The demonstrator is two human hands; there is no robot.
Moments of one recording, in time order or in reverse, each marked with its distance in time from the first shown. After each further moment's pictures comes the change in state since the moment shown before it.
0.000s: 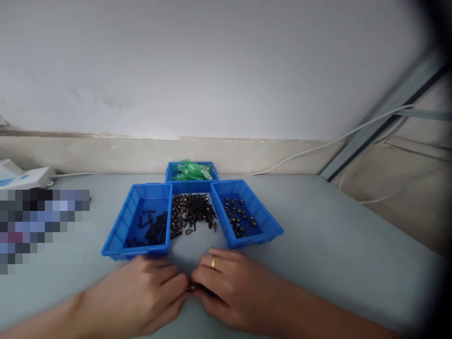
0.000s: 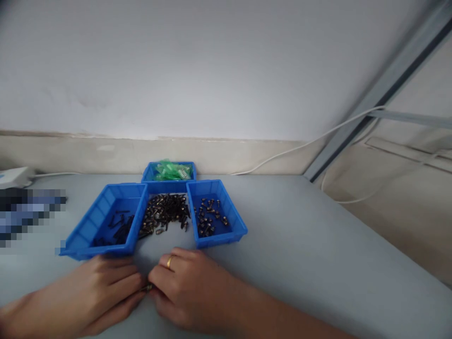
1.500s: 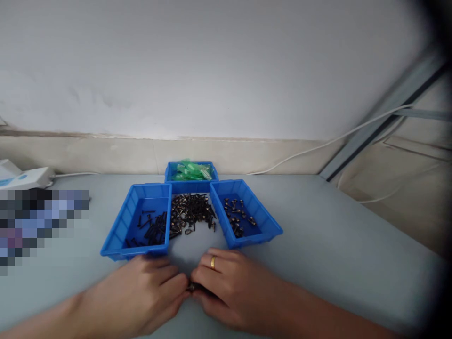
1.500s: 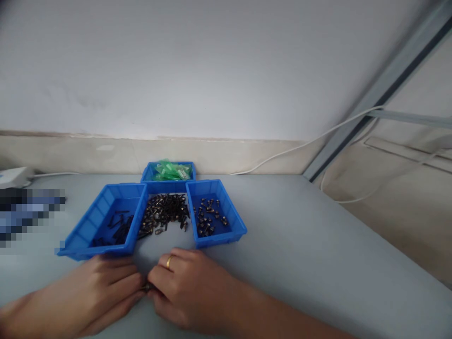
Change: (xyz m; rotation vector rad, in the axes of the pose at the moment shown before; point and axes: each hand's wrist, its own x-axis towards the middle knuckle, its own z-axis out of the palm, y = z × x) left_hand 0.004 0.000 -0.002 0.019 0.028 0.032; right_hand 0.001 -0.002 -0.003 -0.033 -0.011 0.004
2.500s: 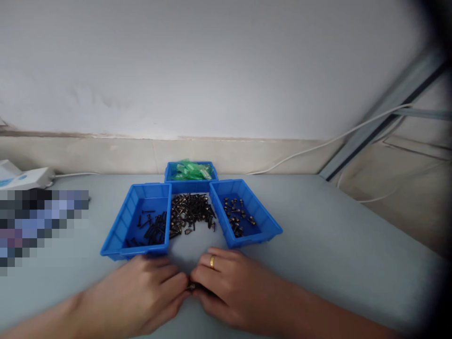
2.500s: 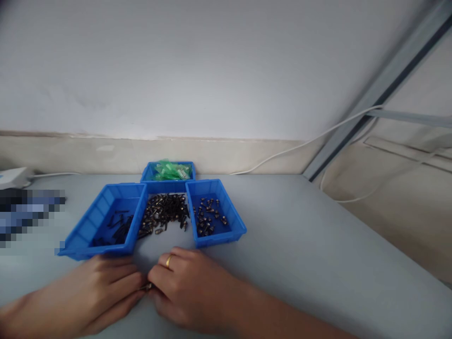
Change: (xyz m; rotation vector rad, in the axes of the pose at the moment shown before) left_hand -0.002 0.001 0.001 -0.027 -0.002 -0.040; right_hand 0.000 0.000 -0.001 0.020 -0.024 0.007
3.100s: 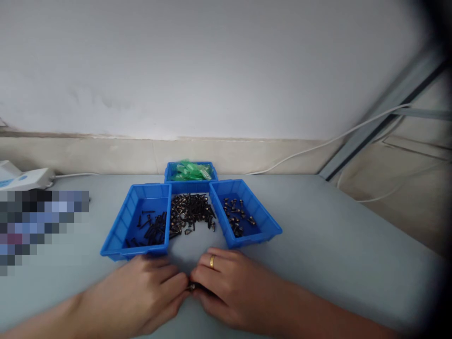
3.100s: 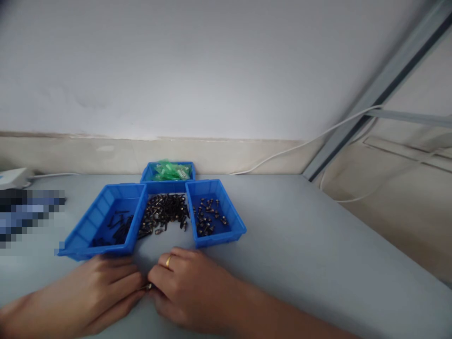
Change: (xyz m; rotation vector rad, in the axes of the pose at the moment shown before) left_hand -0.001 0.000 0.000 -0.016 -0.019 0.002; right_hand 0.000 0.000 0.001 0.005 0.009 0.001
